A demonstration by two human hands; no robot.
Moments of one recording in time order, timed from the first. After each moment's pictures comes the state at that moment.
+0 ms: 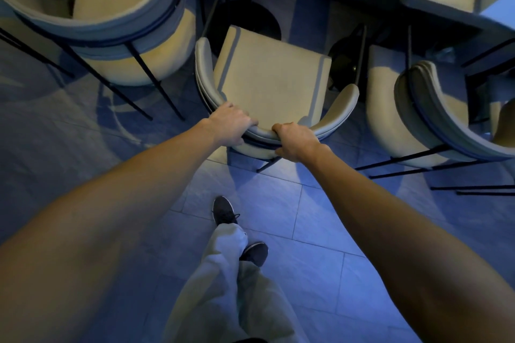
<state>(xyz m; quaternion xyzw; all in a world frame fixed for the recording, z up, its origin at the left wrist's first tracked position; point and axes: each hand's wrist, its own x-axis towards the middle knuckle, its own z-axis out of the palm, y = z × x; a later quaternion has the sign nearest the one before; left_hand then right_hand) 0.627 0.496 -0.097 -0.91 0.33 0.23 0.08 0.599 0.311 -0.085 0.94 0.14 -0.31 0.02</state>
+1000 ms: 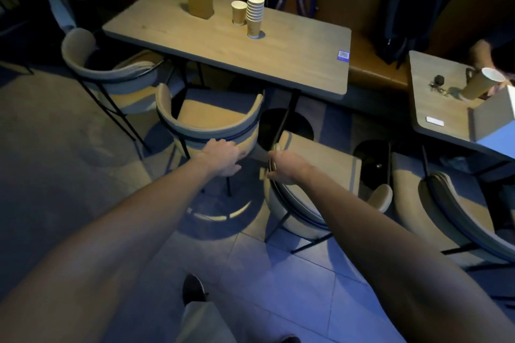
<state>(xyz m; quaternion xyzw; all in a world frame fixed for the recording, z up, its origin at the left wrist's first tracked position) 0.629 0.719 0.085 -0.97 0.15 0.19 0.08 0.643 0.525 0.091 0.95 0.21 -0.24 -0.02</state>
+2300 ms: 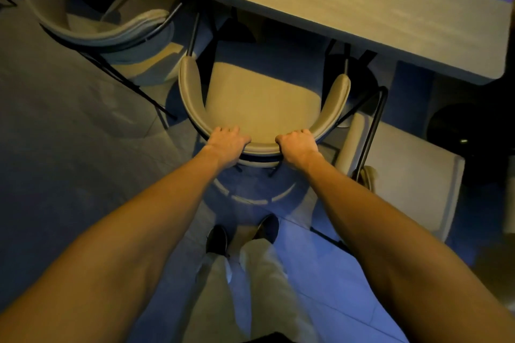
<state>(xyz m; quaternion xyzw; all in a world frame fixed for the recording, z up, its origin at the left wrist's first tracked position) 0.845 0.927 -0.104 -0.94 0.11 0.31 0.08 0.886 0.738 -0.117 0.91 0.27 -0.28 0.14</state>
